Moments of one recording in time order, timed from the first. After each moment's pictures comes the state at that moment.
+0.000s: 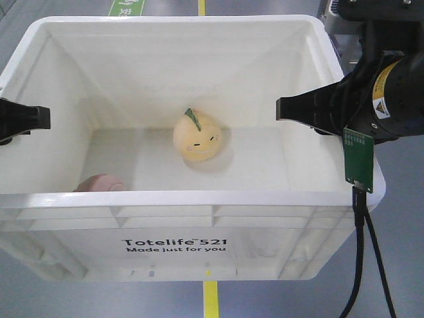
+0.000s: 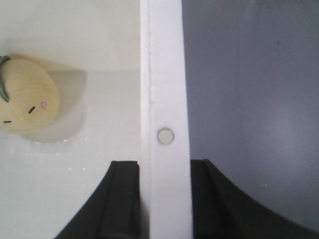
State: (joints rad) left arm -0.55 1.04 -1.08 0.40 1.09 -0.76; right arm 0.77 1.24 -1.22 -0.50 1.14 0.85
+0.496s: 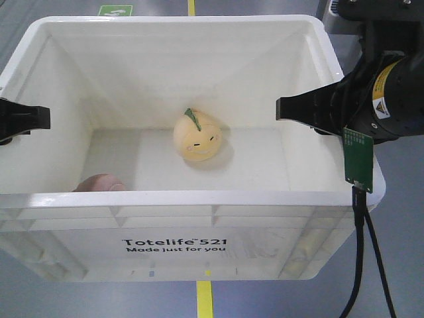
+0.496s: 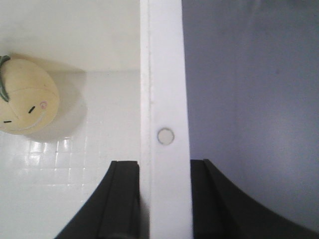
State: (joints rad) left arm -0.55 1.04 -1.08 0.40 1.09 -0.76; right arm 0.77 1.24 -1.22 -0.50 1.14 0.85
